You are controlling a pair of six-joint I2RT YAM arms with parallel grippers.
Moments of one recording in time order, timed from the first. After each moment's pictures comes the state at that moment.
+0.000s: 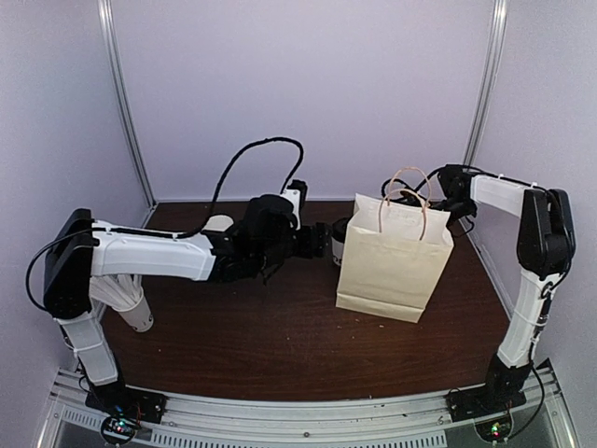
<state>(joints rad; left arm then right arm) -1.00 1.83 1.30 0.21 -0.34 -0.42 0.08 1.94 1.56 -0.85 -0.72 -0.24</state>
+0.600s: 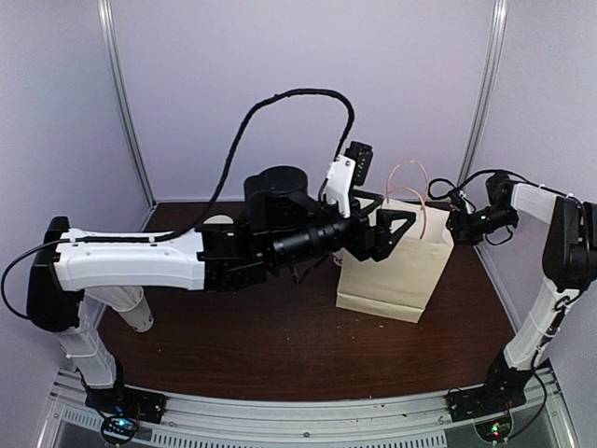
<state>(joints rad) -1.26 1.71 1.48 0.29 -0.11 -0.24 -0.19 1.78 1.39 -0.86 -0.75 -0.26</state>
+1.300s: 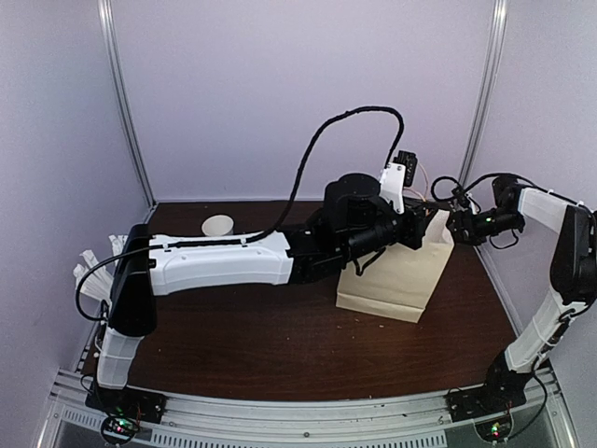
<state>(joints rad) -1.24 2.19 1.98 0.26 -0.13 -0.37 -0.21 1.65 1.28 -0.82 -0.80 -0.26</state>
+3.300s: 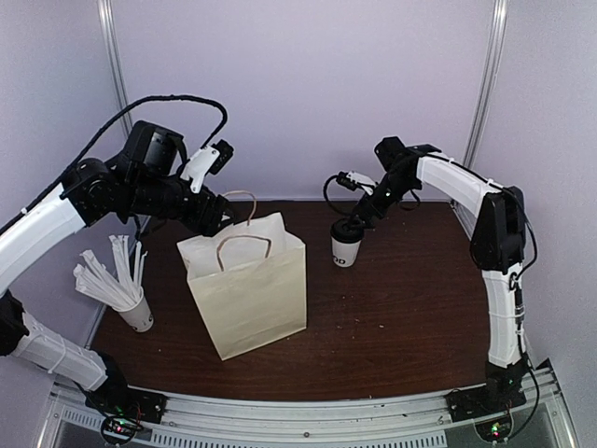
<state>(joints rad) -0.79 1.30 1.47 -0.80 -0.07 -0.02 0.37 2.22 2.14 -1.03 -0.47 -0.57</state>
